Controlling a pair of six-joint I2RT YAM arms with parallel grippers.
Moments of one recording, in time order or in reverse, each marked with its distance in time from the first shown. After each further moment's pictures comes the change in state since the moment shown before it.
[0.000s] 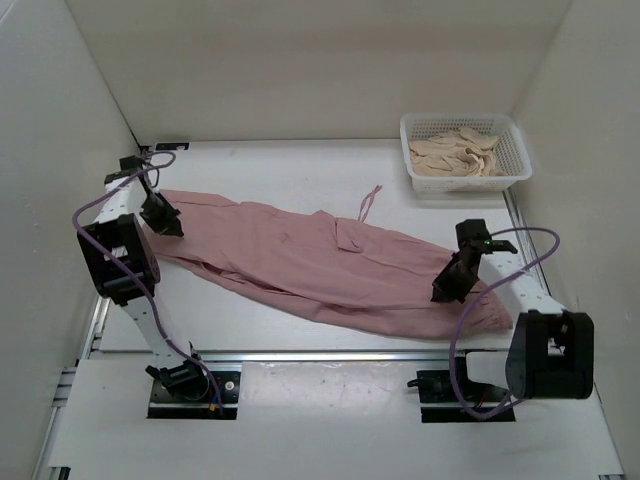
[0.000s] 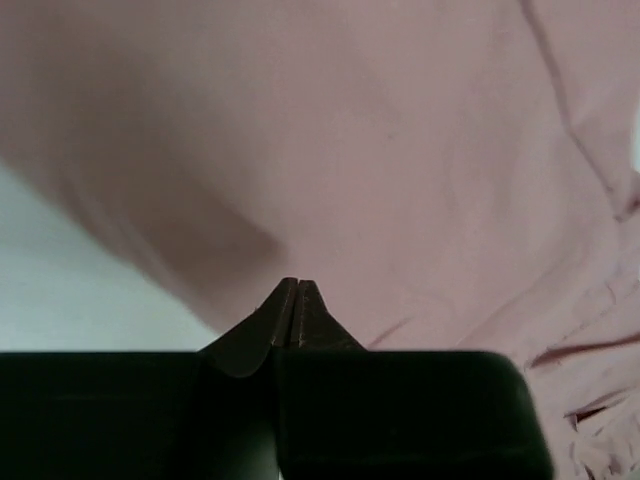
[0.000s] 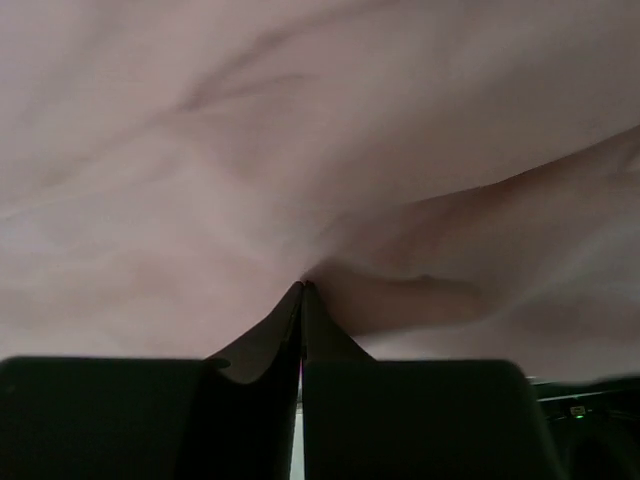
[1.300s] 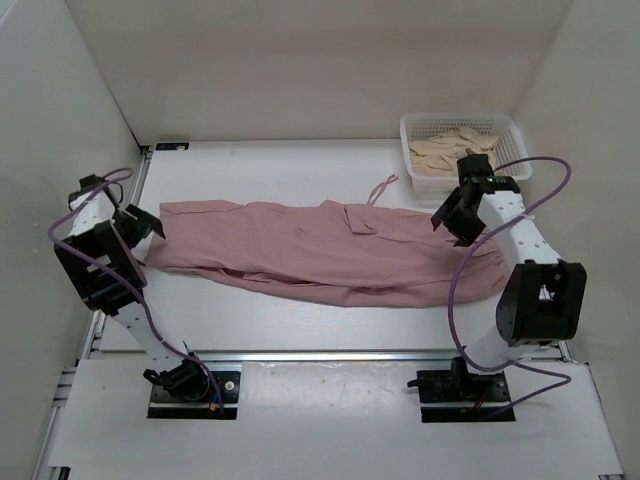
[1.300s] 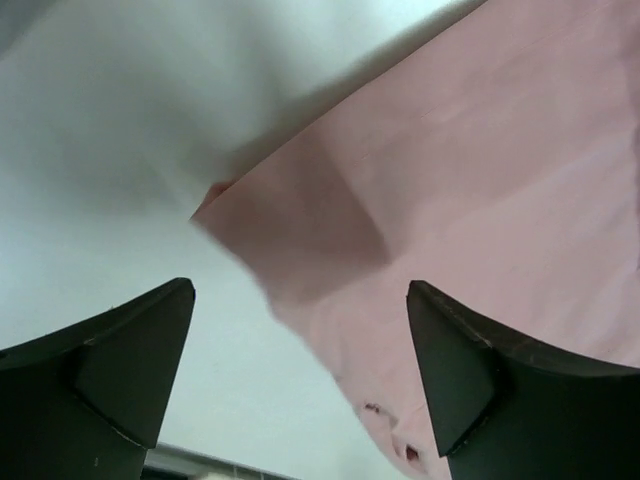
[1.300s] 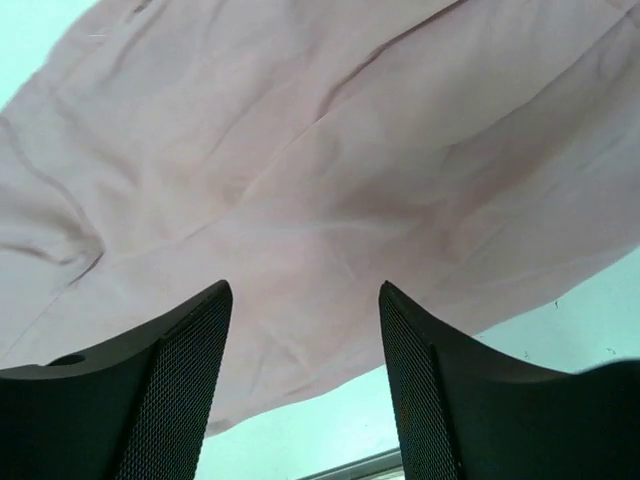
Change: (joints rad) left arm 0.183 0.025 -0.045 -0.027 -0.027 -0.065; right arm 0.007 0.361 0.513 -0.077 0.202 0.015
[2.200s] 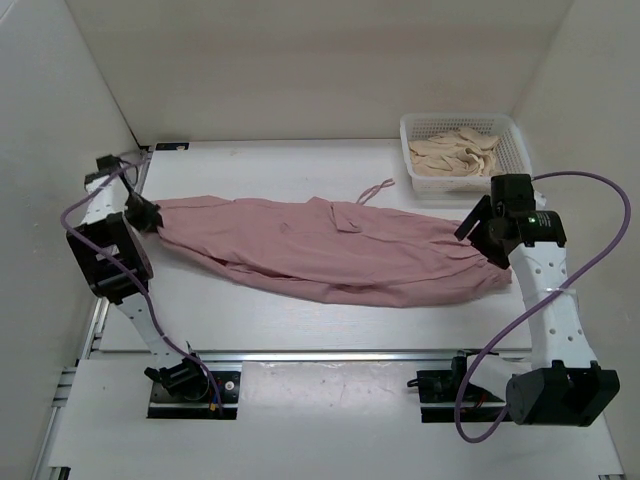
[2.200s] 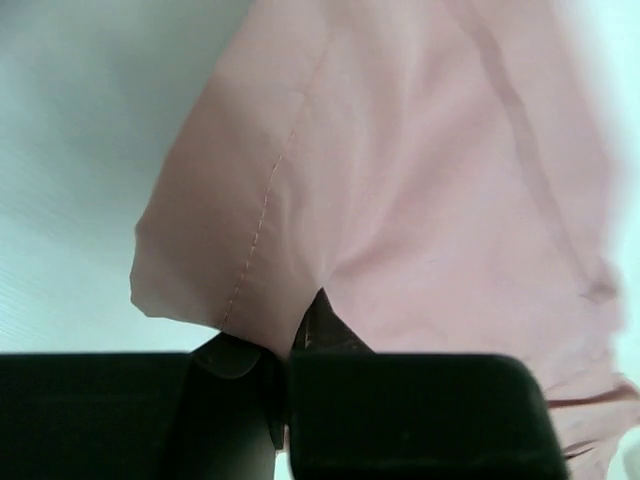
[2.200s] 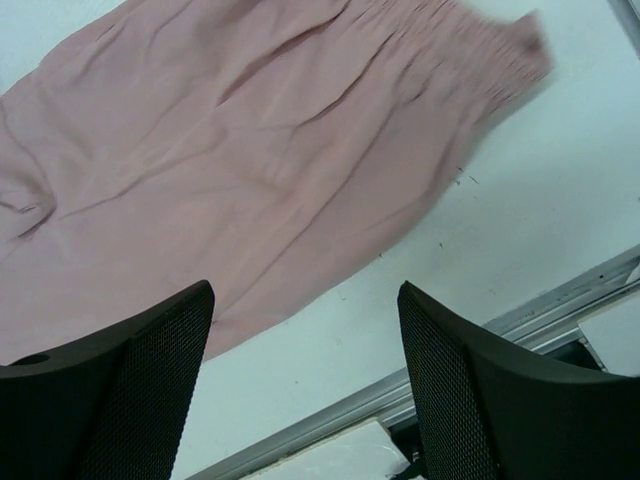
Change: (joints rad) left arm -0.092 0.066 0.041 0.043 -0.006 -0.078; right arm -0.032 -0.436 -0.076 -0.166 0.081 -0.099
